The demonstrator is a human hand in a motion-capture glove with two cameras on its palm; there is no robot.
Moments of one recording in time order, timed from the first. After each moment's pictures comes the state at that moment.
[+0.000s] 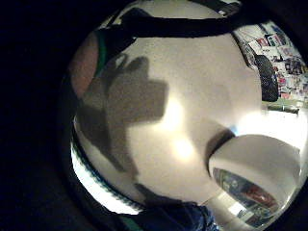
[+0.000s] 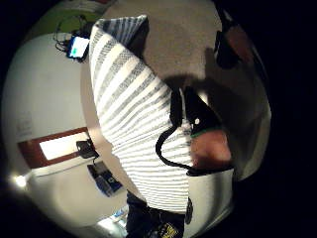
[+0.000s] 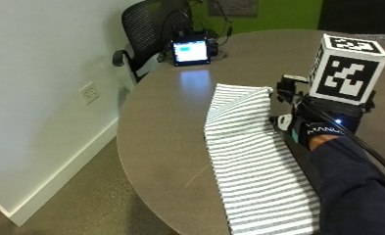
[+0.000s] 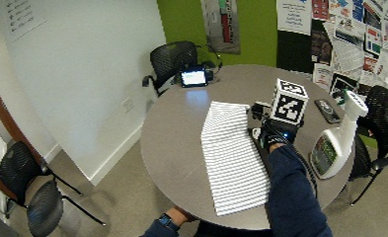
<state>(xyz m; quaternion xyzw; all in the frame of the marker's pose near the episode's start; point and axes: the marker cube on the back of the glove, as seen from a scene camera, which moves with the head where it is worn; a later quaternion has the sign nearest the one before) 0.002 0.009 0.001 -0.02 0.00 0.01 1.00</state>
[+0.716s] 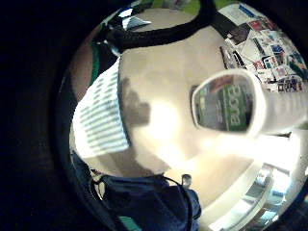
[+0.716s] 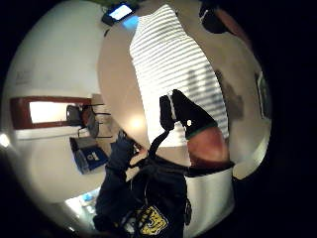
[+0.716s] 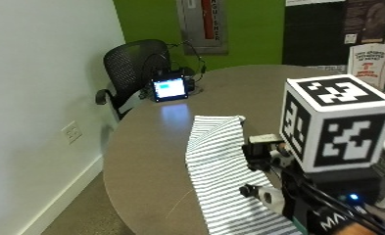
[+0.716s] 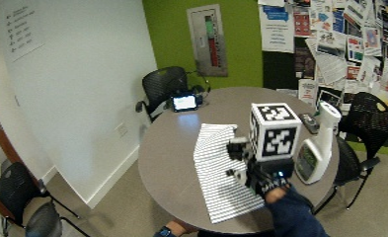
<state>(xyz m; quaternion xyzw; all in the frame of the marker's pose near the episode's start) -0.012 0.173 0.003 -0.04 0.07 -0.20 0.98</state>
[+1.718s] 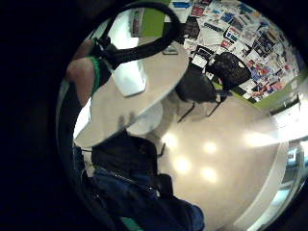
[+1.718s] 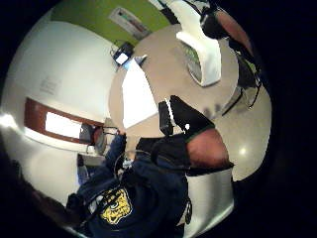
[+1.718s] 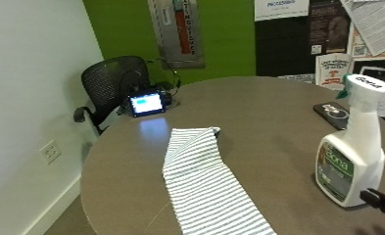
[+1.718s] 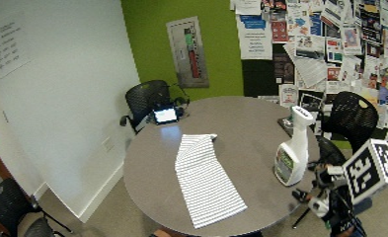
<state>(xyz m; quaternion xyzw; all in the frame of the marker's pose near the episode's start) 0.156 0.216 -0.033 0.08 -0.03 -0.14 0.99</state>
